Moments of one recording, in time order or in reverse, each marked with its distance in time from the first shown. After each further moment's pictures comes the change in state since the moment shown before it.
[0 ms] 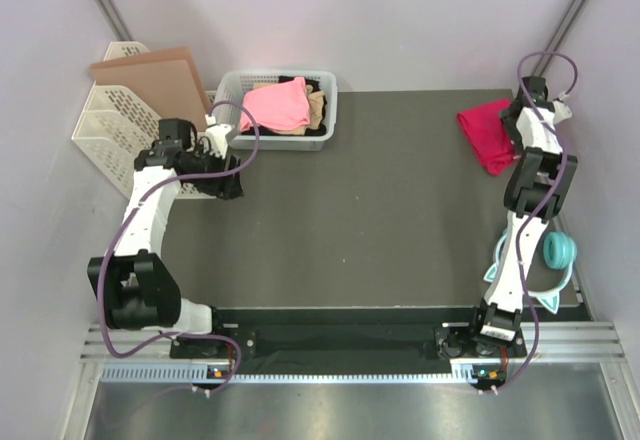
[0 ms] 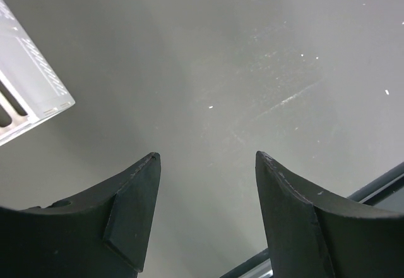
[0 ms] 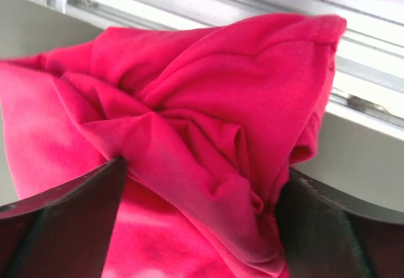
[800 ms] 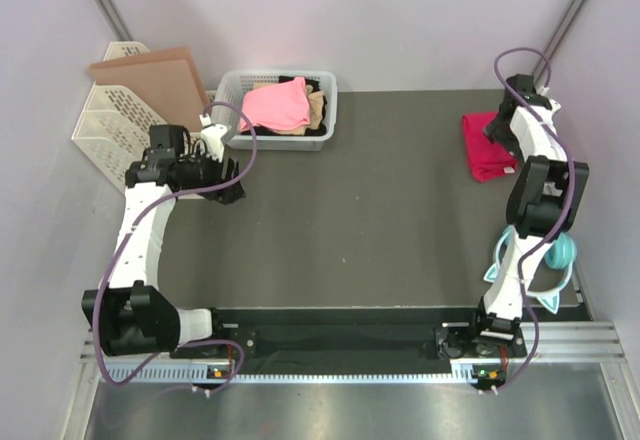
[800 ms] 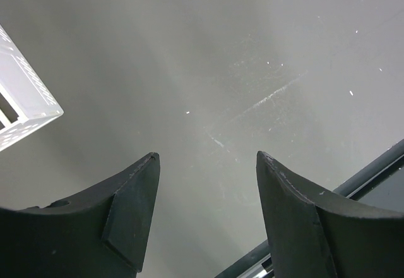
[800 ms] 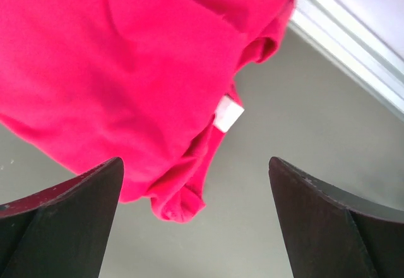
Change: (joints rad) left arm 0.000 -0.139 -0.037 -0.006 0.082 -0.013; right arm 0.105 -0.413 -0.402 -0.143 0.080 -0.268
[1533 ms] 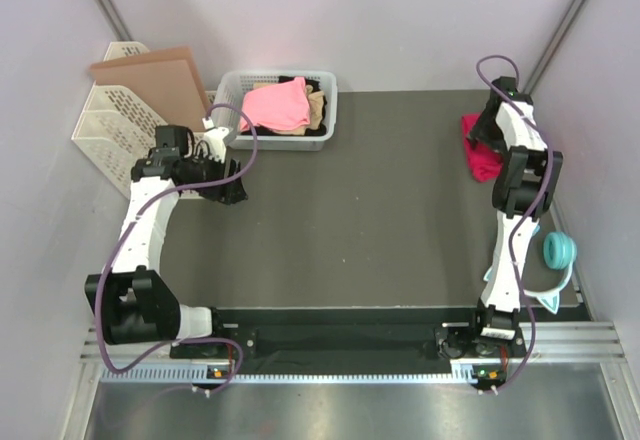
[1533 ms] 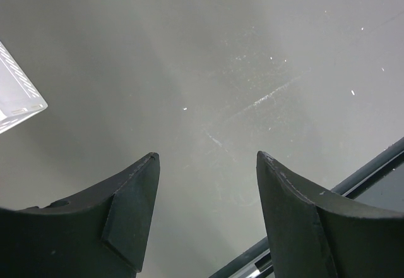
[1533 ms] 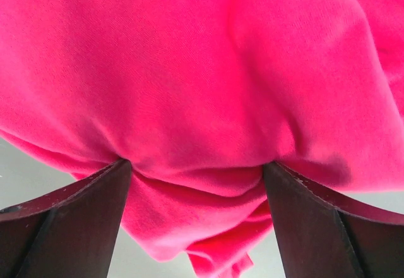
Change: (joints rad) left arm 0.003 0.058 -0.019 0.016 0.000 -0.025; right arm 0.020 0.337 0.335 -0.113 -0.155 -0.152
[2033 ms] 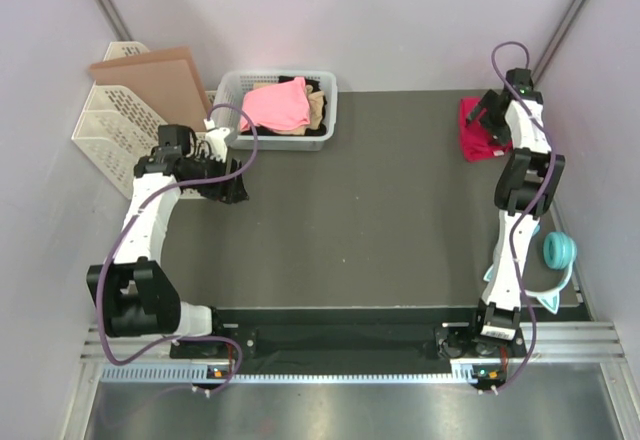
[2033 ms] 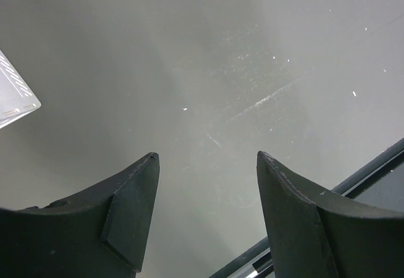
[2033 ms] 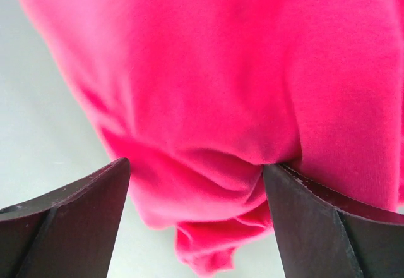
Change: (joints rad) left arm 0.001 0.039 0.000 0.009 0.000 -0.014; right arm -0.050 0.114 0.201 0.090 -0.312 -0.006
